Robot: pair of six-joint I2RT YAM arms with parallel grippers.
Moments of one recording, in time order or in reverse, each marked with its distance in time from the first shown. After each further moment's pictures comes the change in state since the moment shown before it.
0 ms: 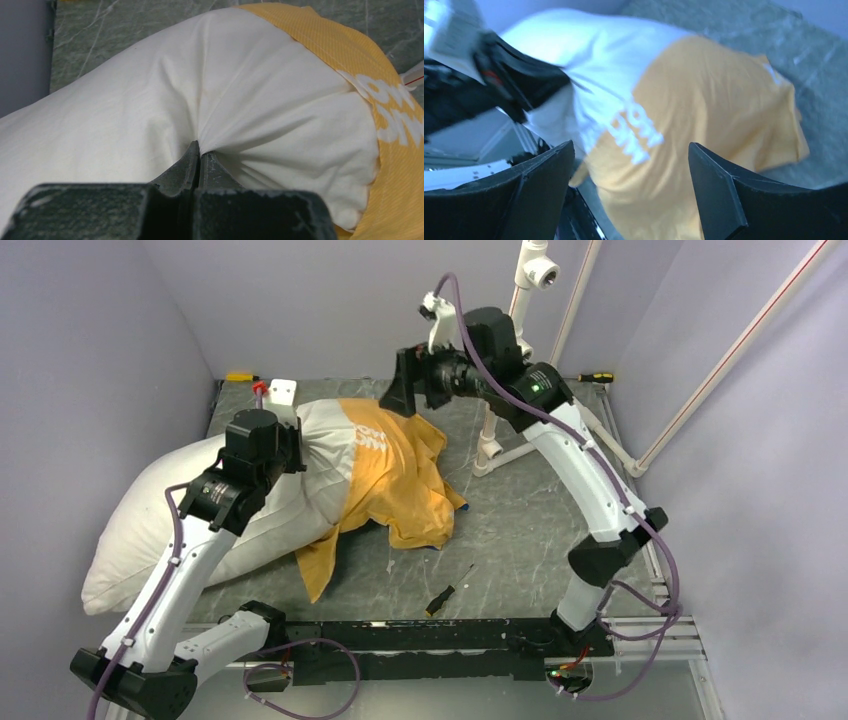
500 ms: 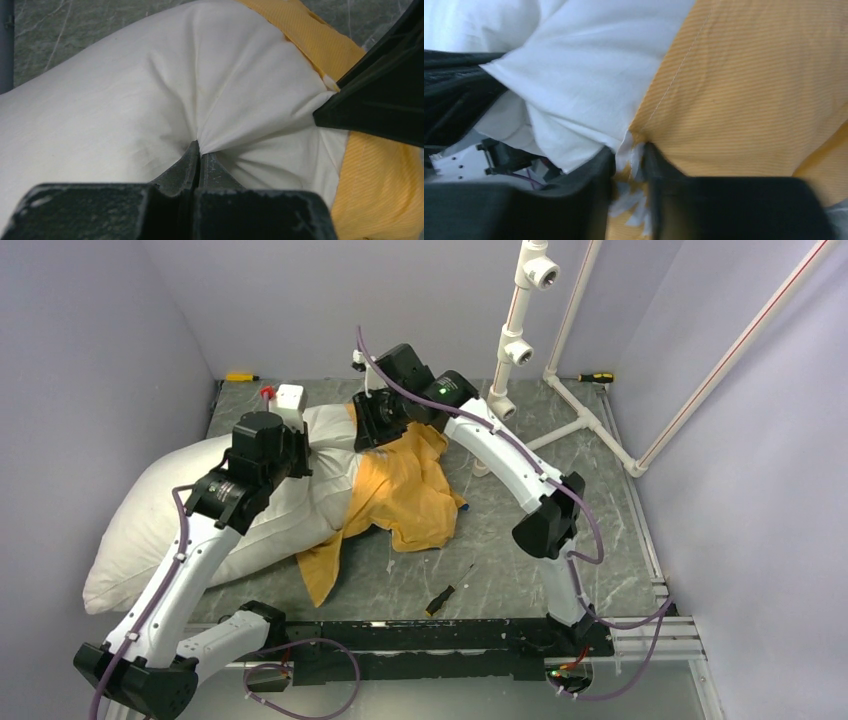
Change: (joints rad) left arm 0.002 0.009 -0.034 0.009 0.082 -0.037; right arm 0.135 0.401 0.262 -0.193 0.024 0.058
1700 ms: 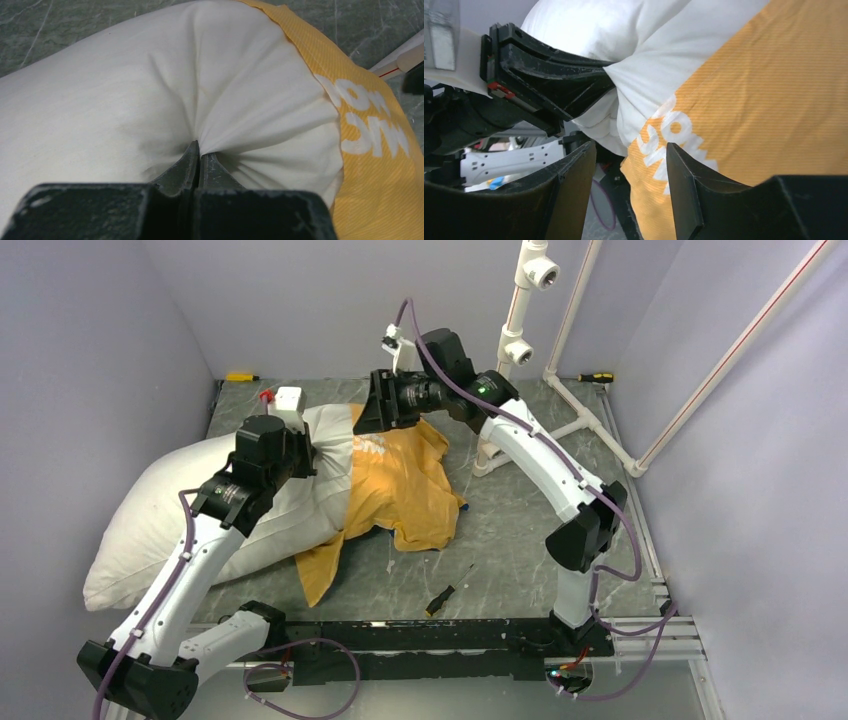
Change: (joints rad) left arm 0.007 -0.005 -0.069 0.084 0.031 -0.066; right arm -0.089 -0.218 -0.287 0.317 -0.269 0.175
